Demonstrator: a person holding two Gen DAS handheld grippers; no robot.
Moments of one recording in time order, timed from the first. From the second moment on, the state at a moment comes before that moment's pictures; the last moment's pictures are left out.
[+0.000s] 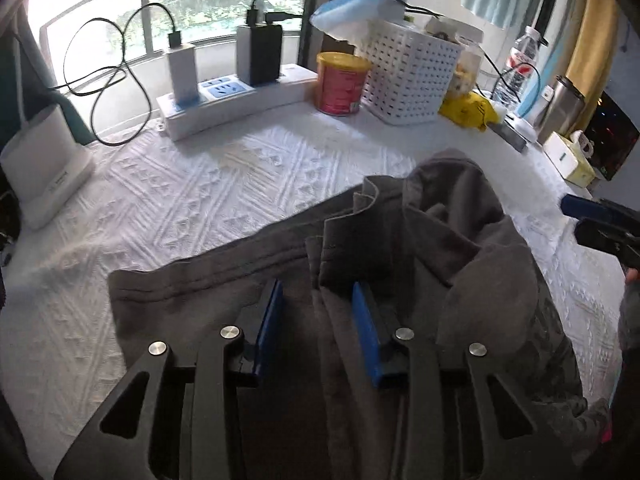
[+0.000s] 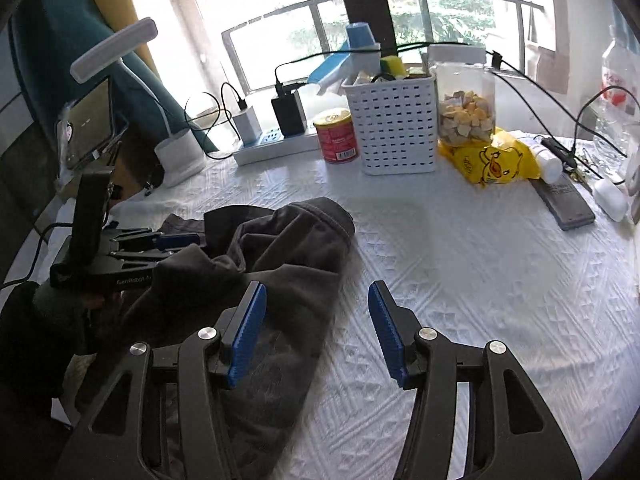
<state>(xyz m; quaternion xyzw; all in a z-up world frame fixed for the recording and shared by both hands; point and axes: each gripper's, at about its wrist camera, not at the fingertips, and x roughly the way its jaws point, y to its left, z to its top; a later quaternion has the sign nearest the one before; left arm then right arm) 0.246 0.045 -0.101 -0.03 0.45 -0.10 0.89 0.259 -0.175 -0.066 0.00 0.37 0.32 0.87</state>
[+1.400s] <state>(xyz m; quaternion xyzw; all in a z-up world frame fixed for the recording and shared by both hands) 0.245 0.029 -0.089 -0.06 0.43 -0.15 0.89 0.266 -0.179 -0.078 0.01 0.38 0.30 0.87</state>
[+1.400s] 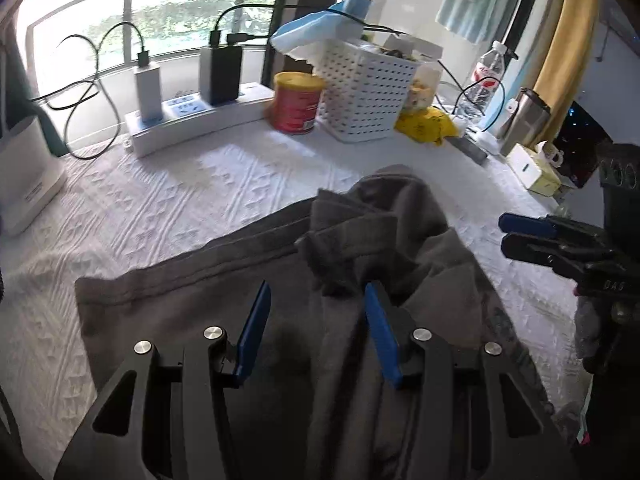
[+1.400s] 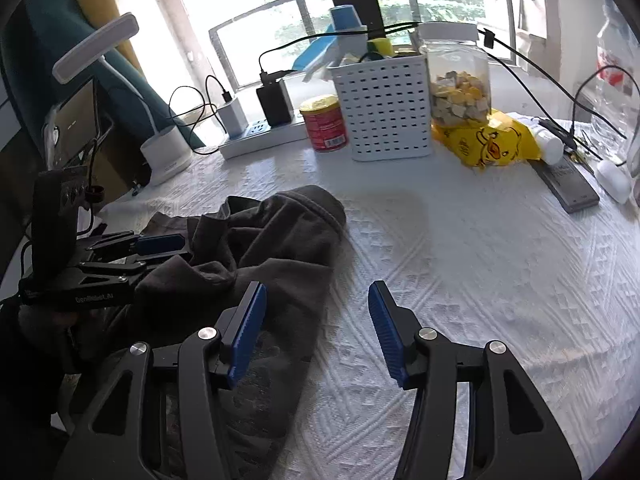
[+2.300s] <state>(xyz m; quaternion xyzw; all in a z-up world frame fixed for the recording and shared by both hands) 0.223 0.119 -0.082 -0.04 0.39 0.00 0.92 0.275 -0.161 -0.073 0.01 0.38 0.30 0.87</state>
